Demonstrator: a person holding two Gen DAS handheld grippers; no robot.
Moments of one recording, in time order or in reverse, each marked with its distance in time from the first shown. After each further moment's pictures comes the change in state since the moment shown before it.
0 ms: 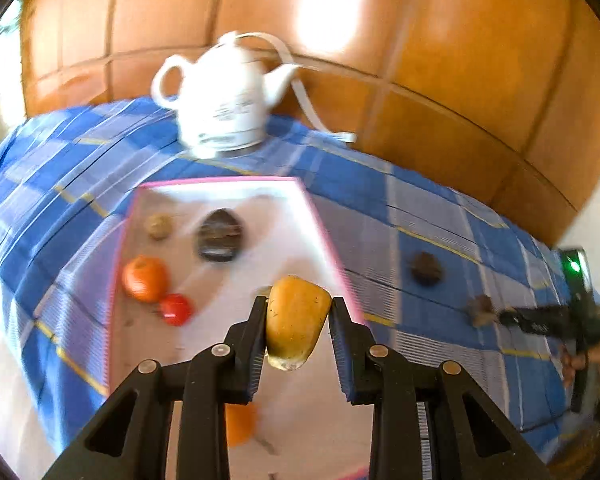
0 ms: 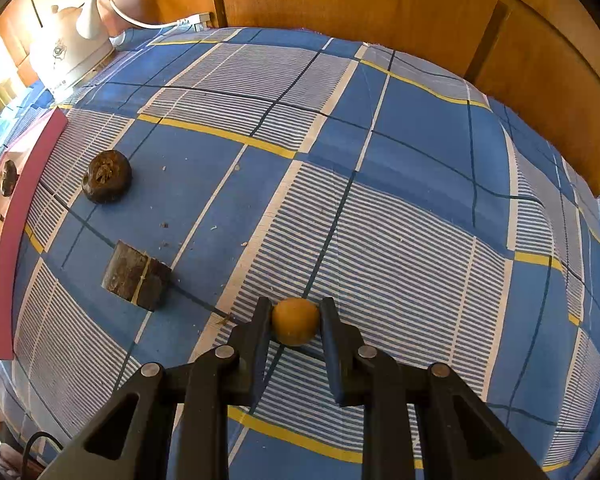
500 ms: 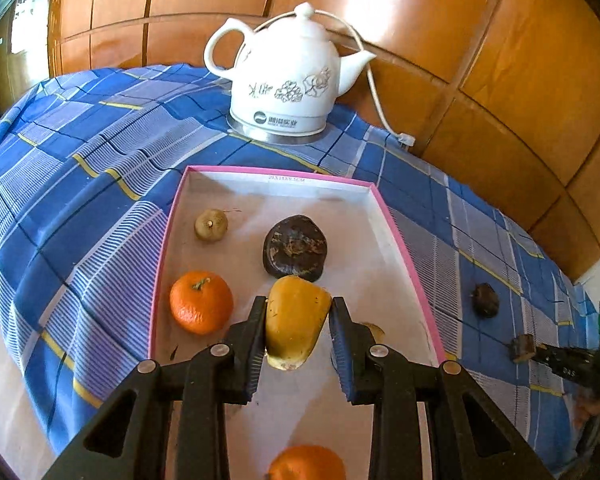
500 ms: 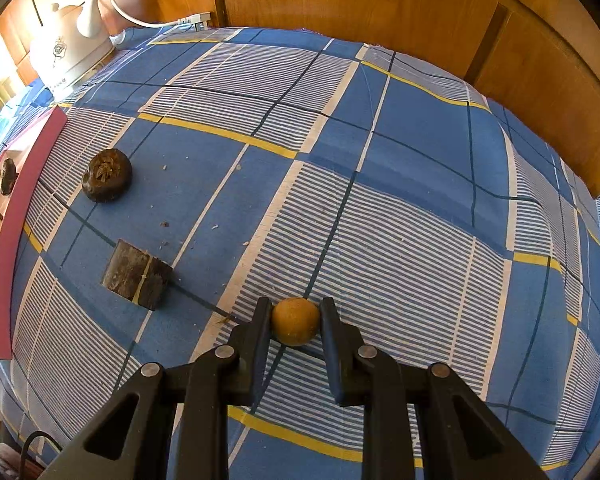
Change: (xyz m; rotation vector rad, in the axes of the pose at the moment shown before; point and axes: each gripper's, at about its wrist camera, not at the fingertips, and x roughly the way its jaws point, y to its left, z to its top) left arm 0.041 0.049 0.024 -0.102 0.060 0.055; right arm -0.003 0.005 -0.002 -0.002 0.000 -0.005
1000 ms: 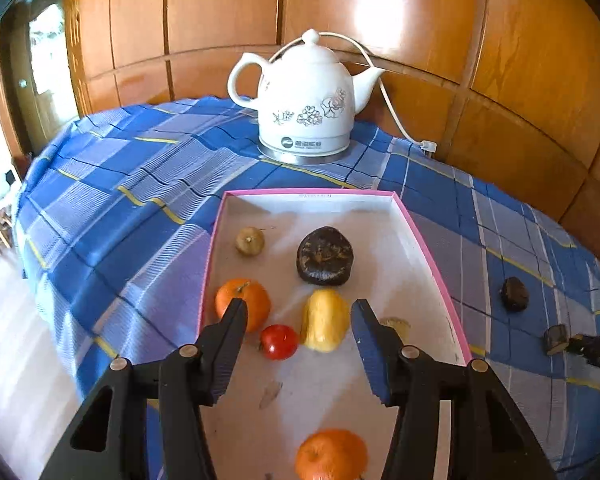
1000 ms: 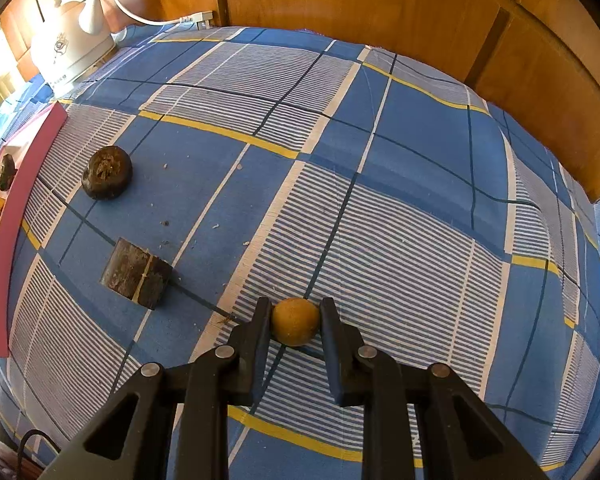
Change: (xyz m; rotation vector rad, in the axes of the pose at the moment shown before) left arm -0.029 -0.014 -0.013 0.077 -0.089 0.178; right arm 0.001 0.002 0.000 -0.012 -0.002 -0.015
